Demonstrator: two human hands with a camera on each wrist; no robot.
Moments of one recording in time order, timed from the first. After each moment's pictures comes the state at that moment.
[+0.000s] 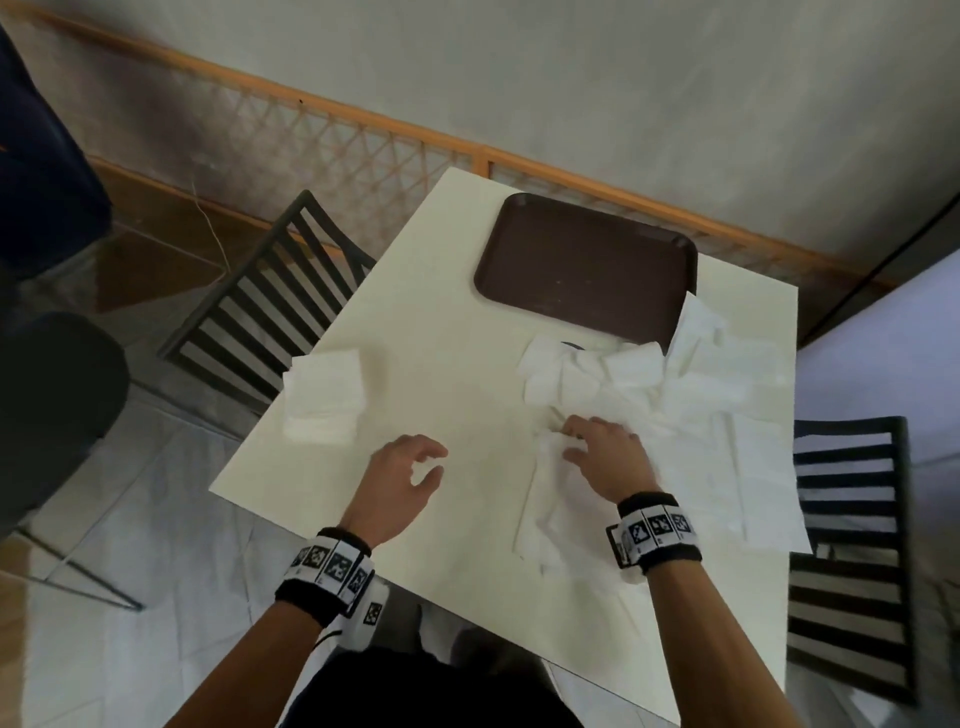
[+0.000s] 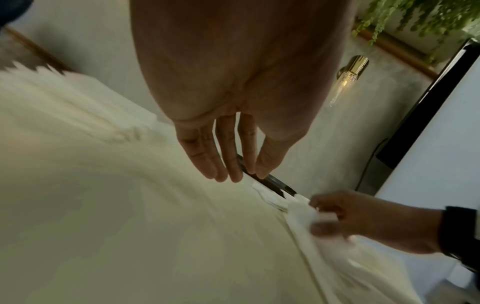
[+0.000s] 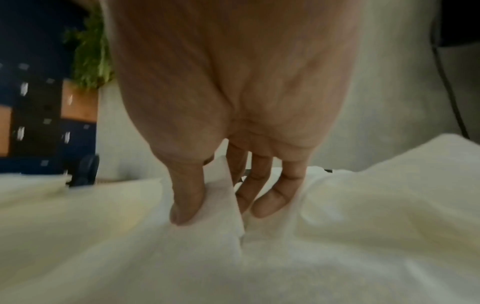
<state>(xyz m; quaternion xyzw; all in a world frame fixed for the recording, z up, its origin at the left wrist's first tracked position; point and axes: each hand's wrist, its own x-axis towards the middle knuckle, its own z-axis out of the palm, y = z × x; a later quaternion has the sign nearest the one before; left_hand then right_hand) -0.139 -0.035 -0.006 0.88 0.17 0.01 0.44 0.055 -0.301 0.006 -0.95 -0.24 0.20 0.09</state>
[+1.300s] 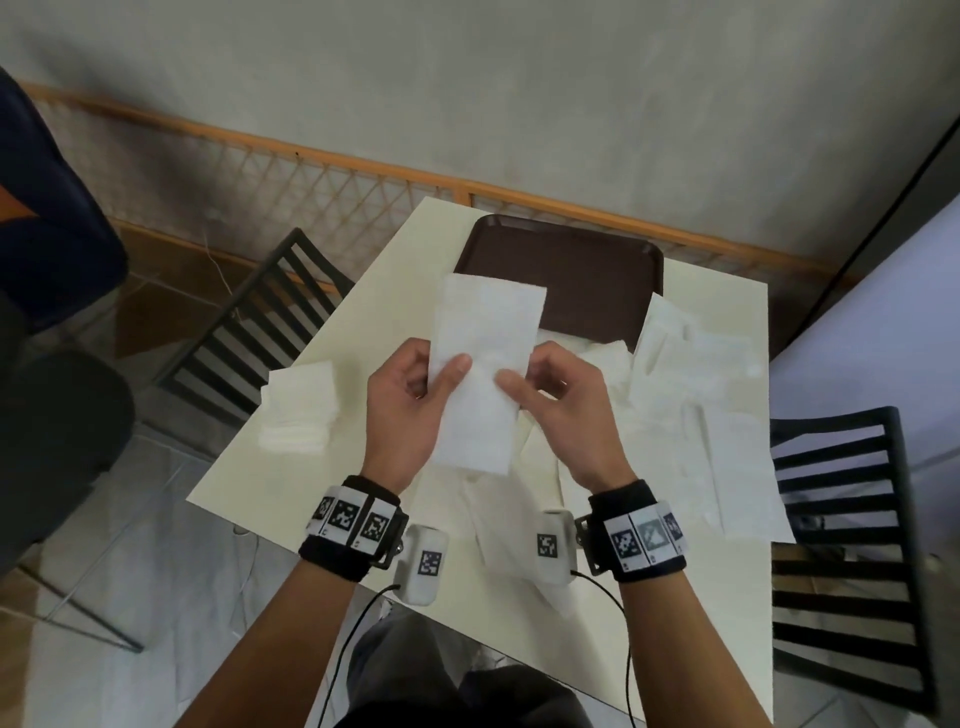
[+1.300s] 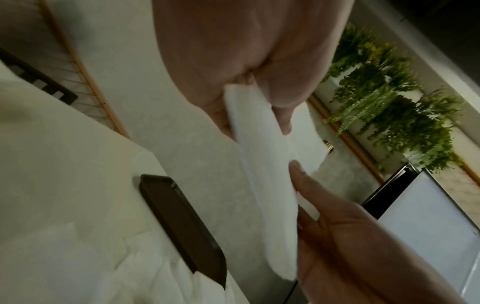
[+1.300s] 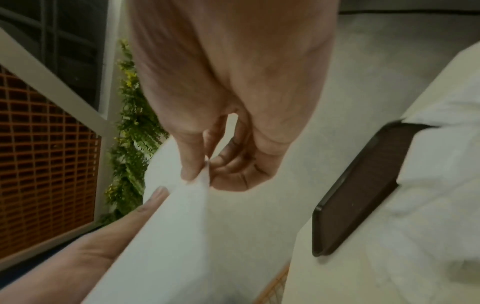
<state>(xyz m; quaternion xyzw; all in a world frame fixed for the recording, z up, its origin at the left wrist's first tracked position) -0.076 -0.122 0.124 0.67 0.20 0.26 0.66 0.018 -0.289 0.118 -0.71 -0.23 0.11 0.66</state>
